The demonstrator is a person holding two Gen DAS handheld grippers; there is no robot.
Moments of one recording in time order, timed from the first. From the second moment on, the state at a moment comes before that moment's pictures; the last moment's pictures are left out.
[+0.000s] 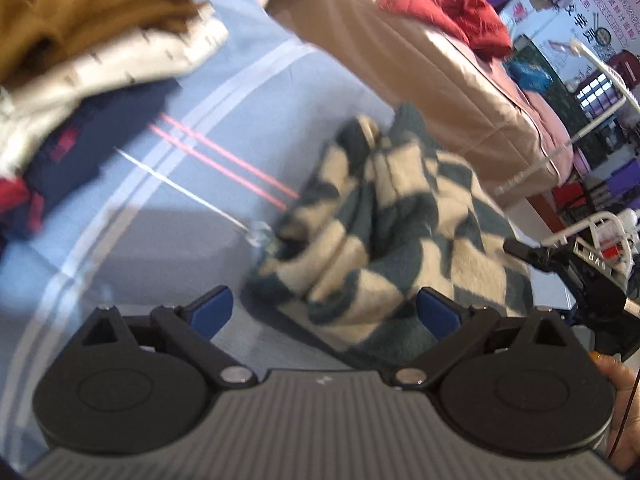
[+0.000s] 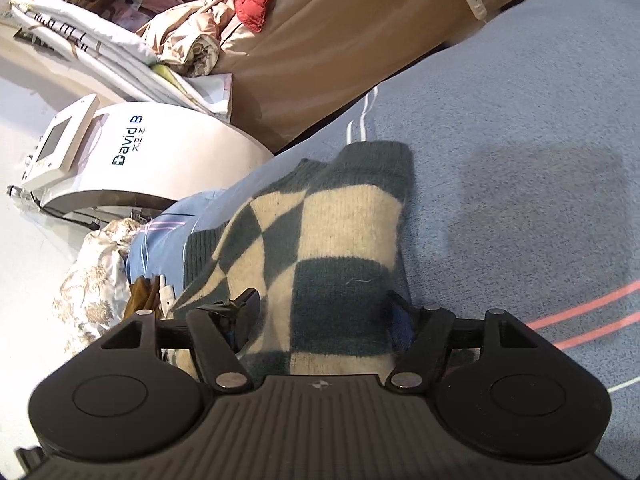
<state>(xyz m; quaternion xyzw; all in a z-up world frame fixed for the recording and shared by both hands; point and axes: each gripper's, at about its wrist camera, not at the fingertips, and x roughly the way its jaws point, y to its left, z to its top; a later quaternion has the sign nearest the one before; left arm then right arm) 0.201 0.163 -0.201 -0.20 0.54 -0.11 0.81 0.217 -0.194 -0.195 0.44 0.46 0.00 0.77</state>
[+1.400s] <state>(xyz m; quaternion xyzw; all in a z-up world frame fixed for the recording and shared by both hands) 0.182 0.025 -0.124 -0.18 0.50 -0.23 0.81 0.180 -0.231 -0.096 0.30 0.43 -0.03 0.85</state>
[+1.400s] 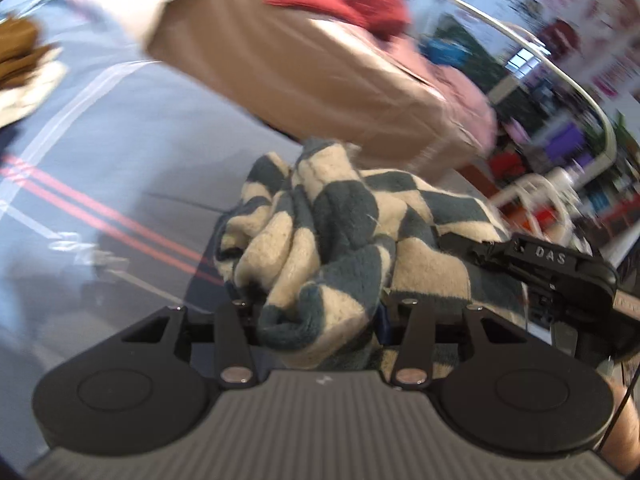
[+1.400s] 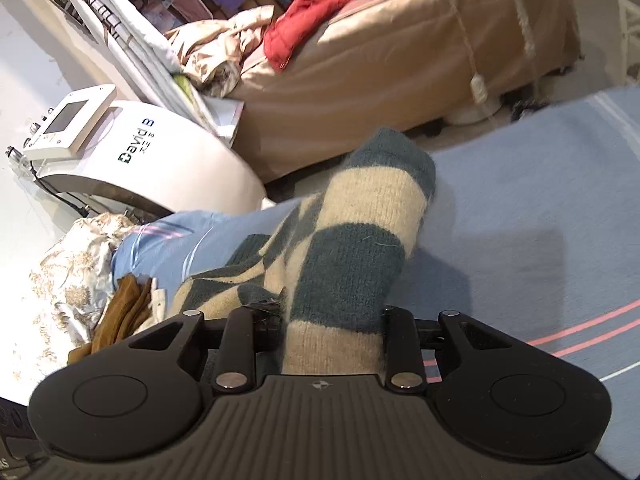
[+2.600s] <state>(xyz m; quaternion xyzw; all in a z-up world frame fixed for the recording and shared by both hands) -0.064 -0.396 -0.070 0.03 0.47 -0.35 0.81 -0.090 -0.626 -0.036 0.13 0.39 -0.20 0.89</state>
